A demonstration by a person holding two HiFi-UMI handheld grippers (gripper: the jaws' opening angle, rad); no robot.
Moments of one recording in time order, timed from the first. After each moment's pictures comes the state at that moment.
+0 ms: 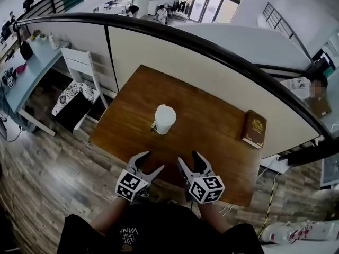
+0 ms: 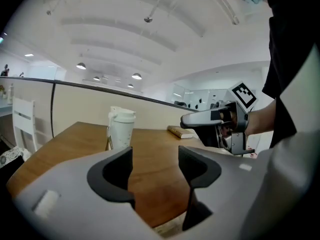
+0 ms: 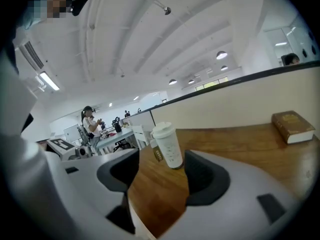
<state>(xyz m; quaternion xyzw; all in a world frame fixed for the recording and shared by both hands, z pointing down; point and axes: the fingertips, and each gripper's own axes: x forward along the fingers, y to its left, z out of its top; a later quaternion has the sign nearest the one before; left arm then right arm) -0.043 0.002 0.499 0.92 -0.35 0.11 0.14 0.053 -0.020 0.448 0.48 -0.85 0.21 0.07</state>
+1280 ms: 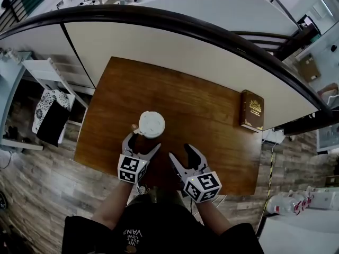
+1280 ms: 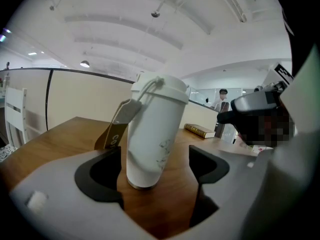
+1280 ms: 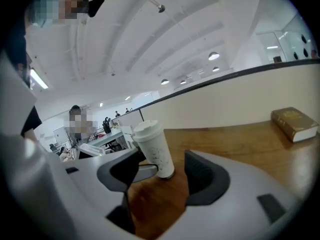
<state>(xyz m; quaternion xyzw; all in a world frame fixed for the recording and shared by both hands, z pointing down) -0.022 -0.150 0.572 0.91 -0.37 0.11 0.15 0.056 -0.088 0.481 0.52 -0.82 0.23 0.07</state>
